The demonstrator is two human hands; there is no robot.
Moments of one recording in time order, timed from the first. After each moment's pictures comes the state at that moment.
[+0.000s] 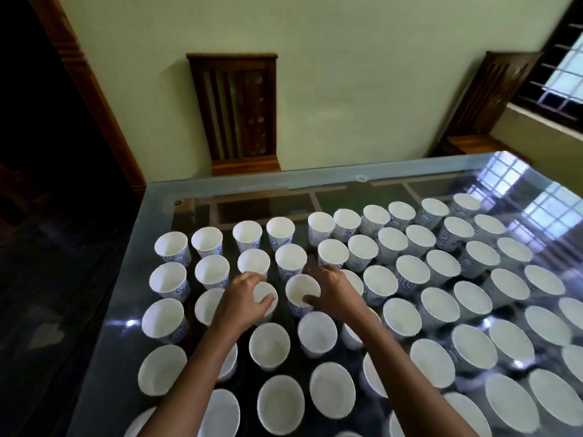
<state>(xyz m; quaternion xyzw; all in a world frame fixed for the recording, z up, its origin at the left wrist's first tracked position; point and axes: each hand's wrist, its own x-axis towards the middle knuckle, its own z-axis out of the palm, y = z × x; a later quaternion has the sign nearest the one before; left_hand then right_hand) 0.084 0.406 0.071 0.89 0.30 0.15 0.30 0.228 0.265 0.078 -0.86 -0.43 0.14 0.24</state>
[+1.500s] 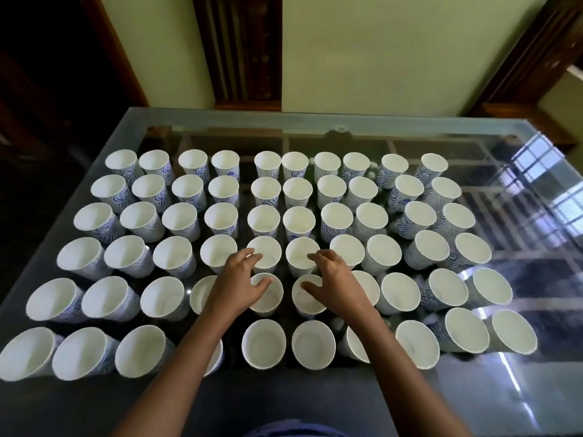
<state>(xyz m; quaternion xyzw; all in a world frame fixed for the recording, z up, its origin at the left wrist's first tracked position) 0.145 0.180 0.061 0.87 0.39 0.10 0.28 0.295 0.056 0.073 -0.82 -0.49 0.20 0.21</state>
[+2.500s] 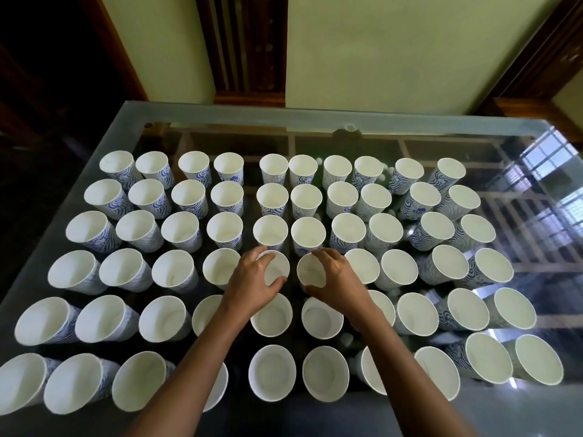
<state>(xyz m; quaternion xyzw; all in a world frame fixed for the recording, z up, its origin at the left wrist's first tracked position) 0.177 0.213 0.045 0.88 0.38 0.10 0.28 0.317 0.098 0.061 -0.82 -0.48 0.22 0.22</state>
